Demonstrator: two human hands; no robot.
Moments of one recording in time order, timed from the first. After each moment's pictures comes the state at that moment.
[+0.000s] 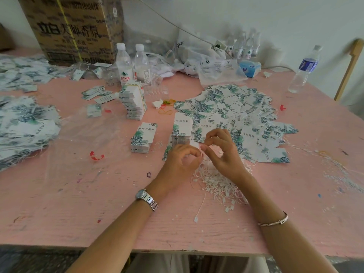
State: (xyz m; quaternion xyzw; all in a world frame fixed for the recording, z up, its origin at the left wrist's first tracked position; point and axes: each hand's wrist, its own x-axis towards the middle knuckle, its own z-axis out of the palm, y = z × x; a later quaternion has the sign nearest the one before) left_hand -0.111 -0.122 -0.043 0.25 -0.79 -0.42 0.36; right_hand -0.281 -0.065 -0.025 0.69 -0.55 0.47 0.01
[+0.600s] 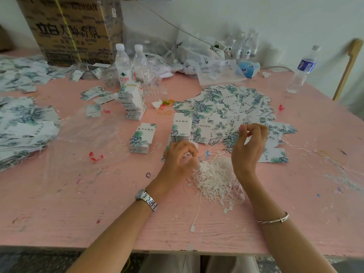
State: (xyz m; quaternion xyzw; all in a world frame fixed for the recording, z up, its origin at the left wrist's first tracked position) left_hand -0.112 -0.121 -0.045 0.27 -0.79 -0.42 0.36; right_hand -0.293 -0.064 -0.015 0.35 -0.69 0.62 0.13
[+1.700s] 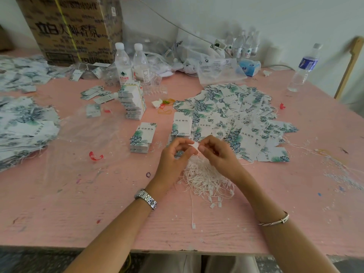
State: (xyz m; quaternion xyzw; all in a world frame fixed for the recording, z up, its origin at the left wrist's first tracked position) left_hand -0.111 -0.124 -0.042 0.28 -0.67 -0.52 0.44; right_hand -0.275 -0.060 -0.020 0.64 -0.57 0.46 -0.23
